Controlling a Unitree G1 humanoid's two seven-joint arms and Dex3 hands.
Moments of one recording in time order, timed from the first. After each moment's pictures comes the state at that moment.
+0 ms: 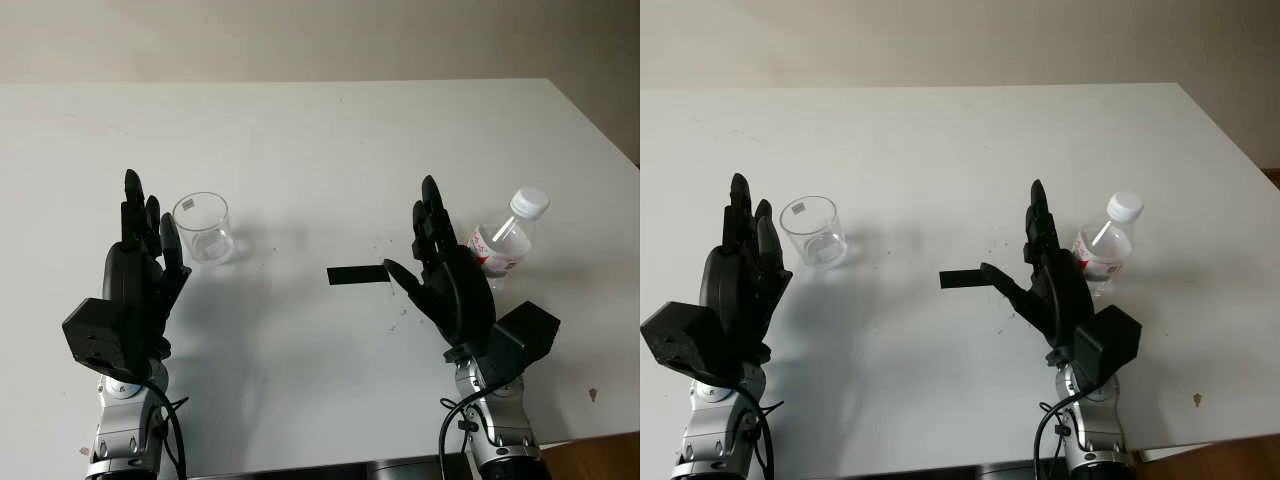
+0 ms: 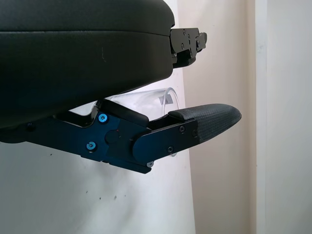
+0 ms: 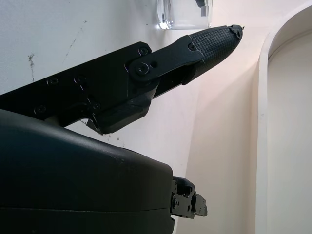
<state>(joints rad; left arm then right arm) -0.10 0.13 0.20 0.10 -0.07 -0.23 0.02 -0.14 -0.09 -0.04 0.31 0.12 -0.37 0.25</state>
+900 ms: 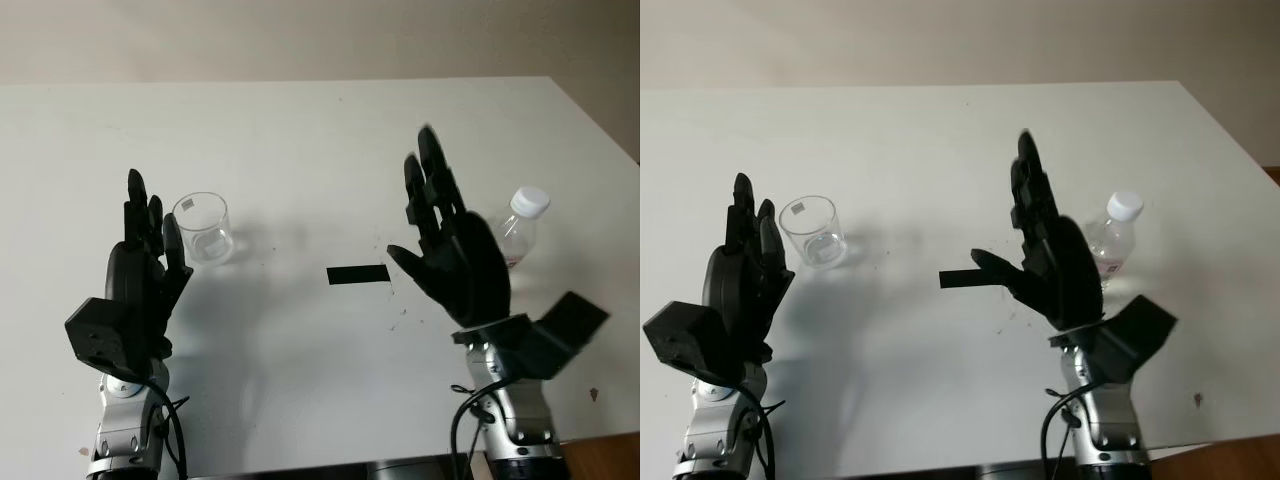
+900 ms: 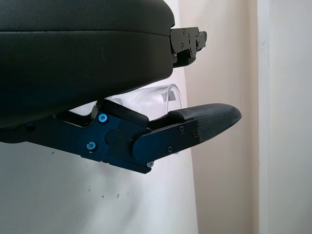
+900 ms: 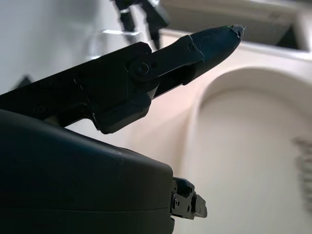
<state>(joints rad) -0.11 0.12 0.20 0.12 -0.07 -0.24 0.02 -0.12 -0.14 -0.01 -0.13 0.26 -0.24 0.40</state>
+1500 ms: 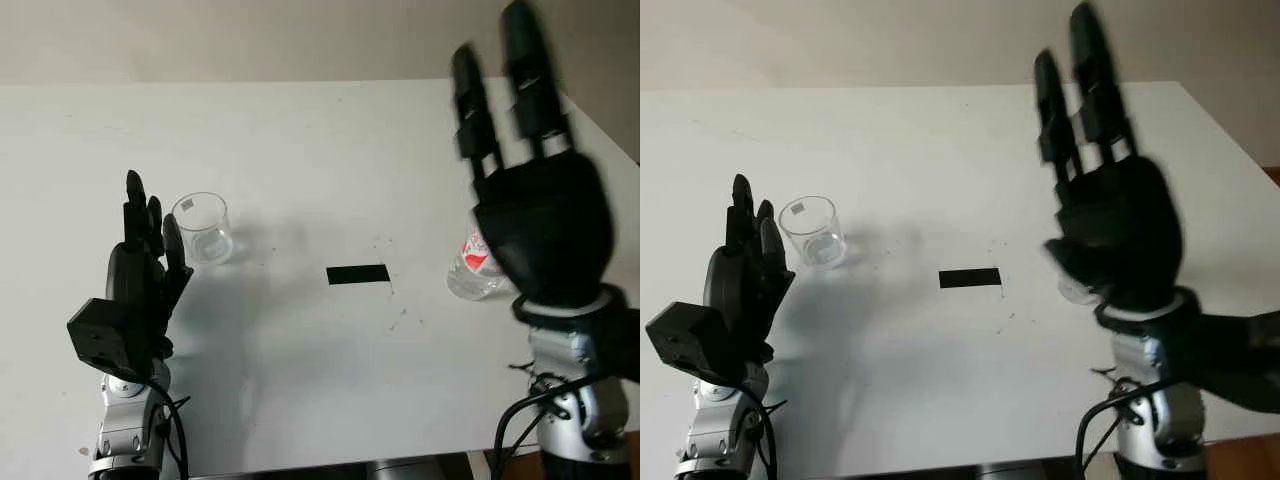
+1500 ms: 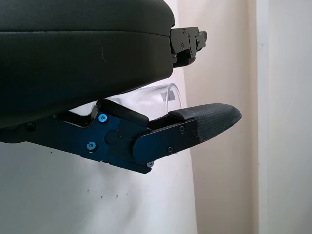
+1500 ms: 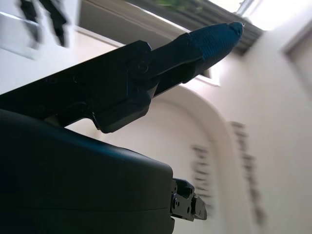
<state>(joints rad) -0.12 0.12 0.20 0.14 -0.07 -0.25 0.02 -0.24 -0.22 -0.18 -0.41 0.59 -0.16 0.45</state>
